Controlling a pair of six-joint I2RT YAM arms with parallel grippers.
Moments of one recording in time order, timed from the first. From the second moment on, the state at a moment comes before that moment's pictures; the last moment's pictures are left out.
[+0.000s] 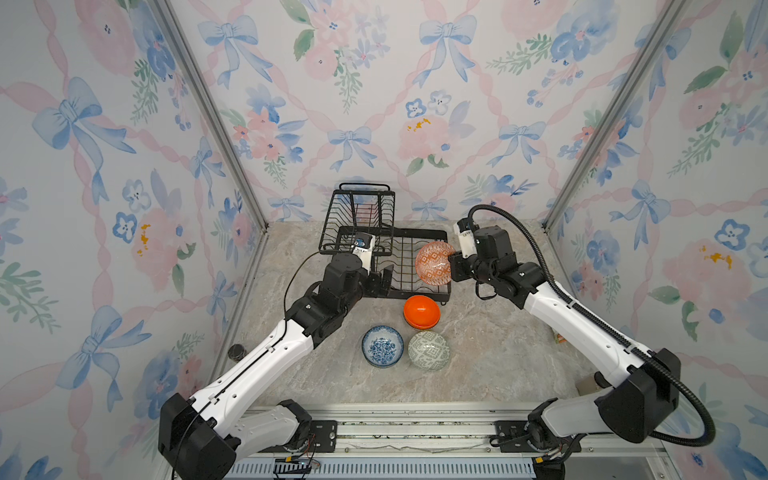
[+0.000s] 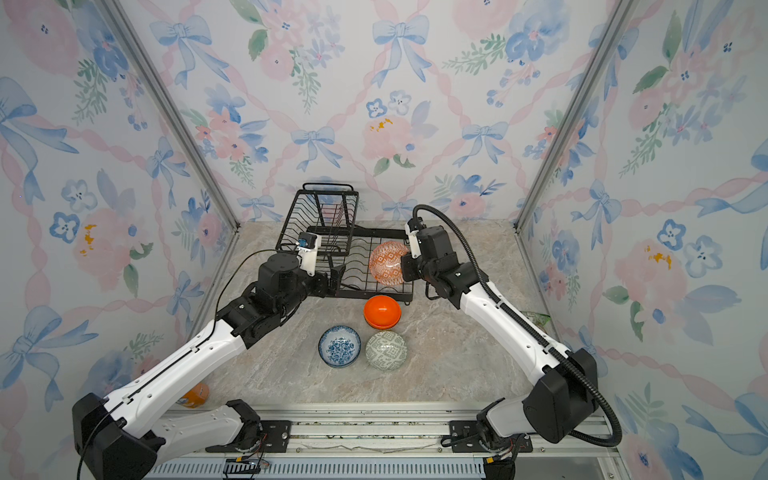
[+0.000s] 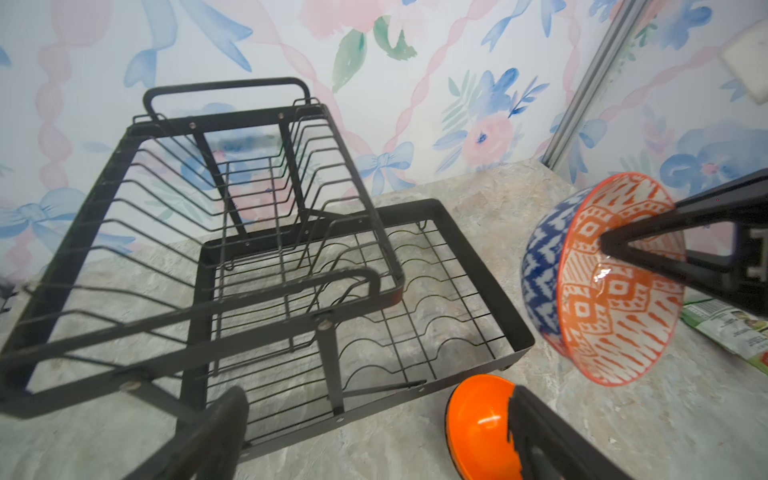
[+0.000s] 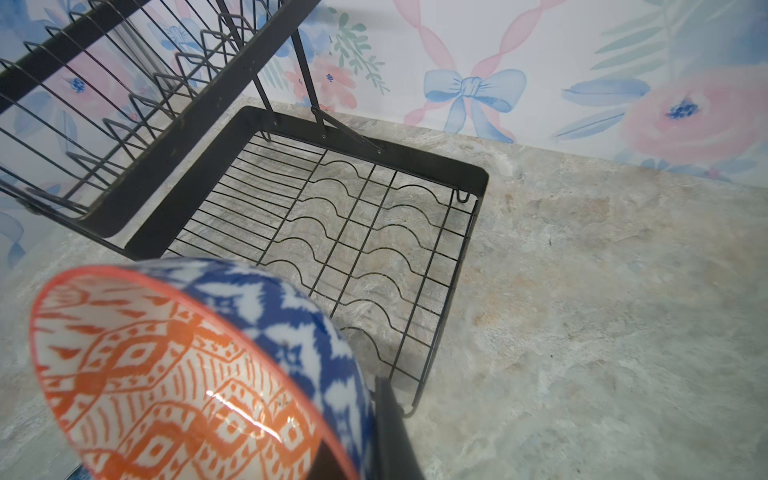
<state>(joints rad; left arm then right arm) -0.60 1.11 0.98 -0.26 -0.24 -0.14 0.54 1.44 1.30 -0.46 0.09 0.14</state>
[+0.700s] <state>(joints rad) -0.46 1.00 0.79 -0.37 -0.22 -0.23 0.59 1.76 1.32 -0.05 0.37 -0.20</state>
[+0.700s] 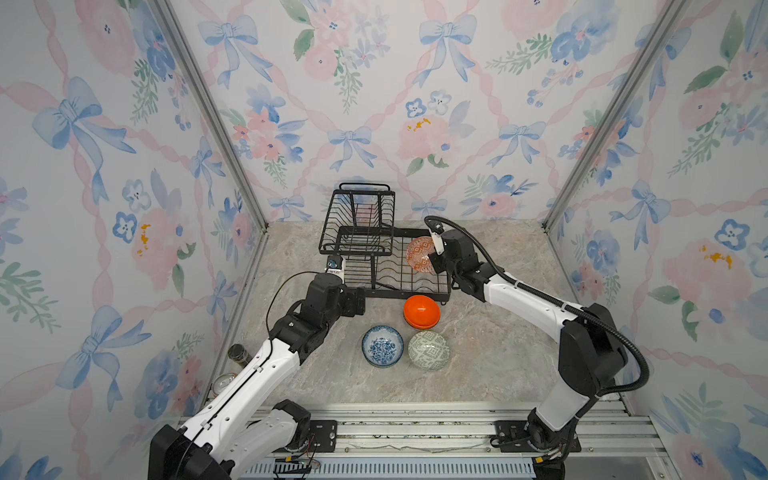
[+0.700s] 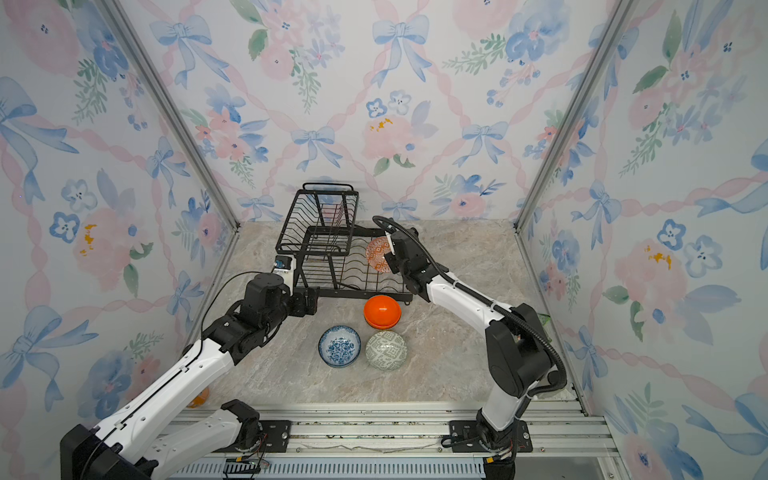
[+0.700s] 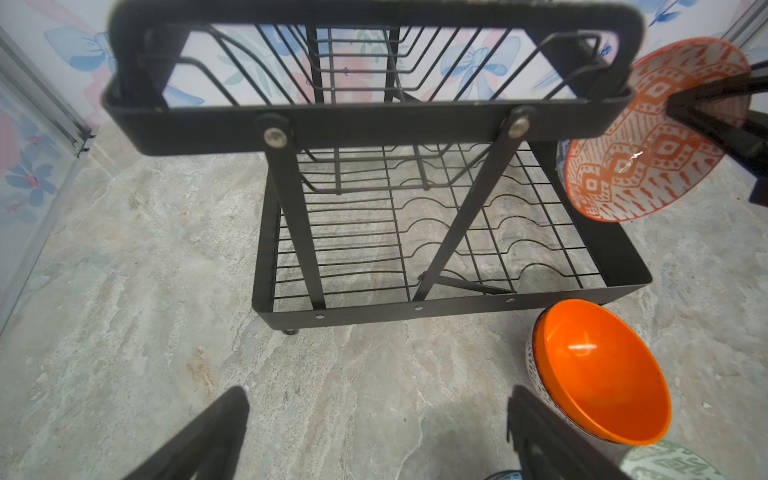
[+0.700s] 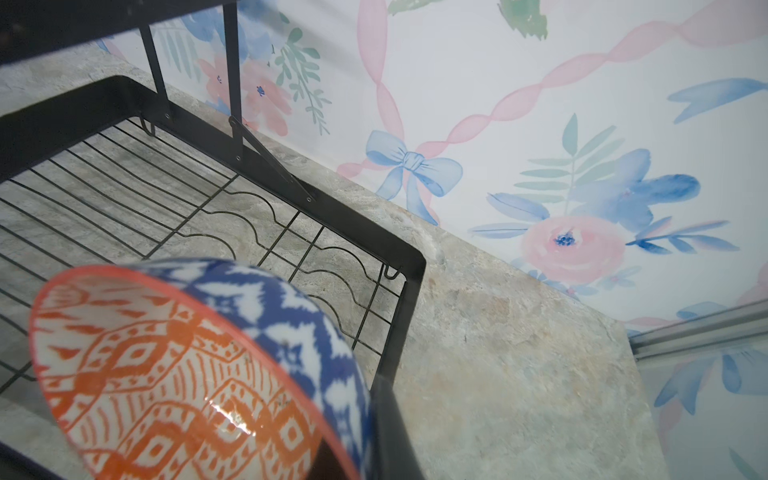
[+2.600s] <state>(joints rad) -0.37 1.05 0.75 -0.38 -0.11 -0.25 0.53 2.47 1.98 0.12 0.25 -0.38</state>
